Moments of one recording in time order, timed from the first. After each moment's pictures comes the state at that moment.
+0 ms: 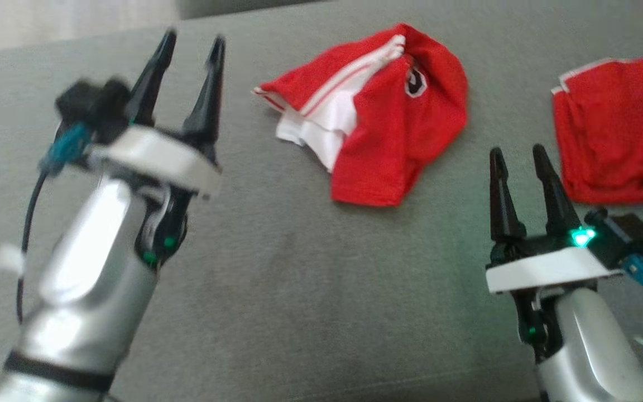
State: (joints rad) left arm -0.66 0.24 -0.53 0.37 -0.58 0.03 -0.25; right arm -0.23 -0.05 0.12 0.24 0.31 0.13 -0.25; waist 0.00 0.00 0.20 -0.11
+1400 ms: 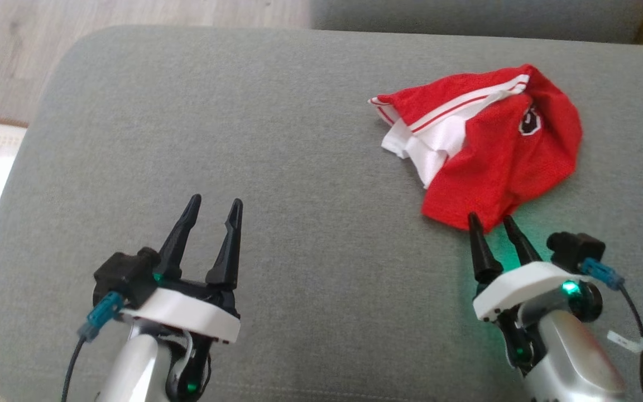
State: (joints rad) left arm -0.12 0.05 -0.25 0.18 -0.30 -0.12 -0.26; right arm -0.29 -0.05 0.13 0.64 0.40 0.13 -0.14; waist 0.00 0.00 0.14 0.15
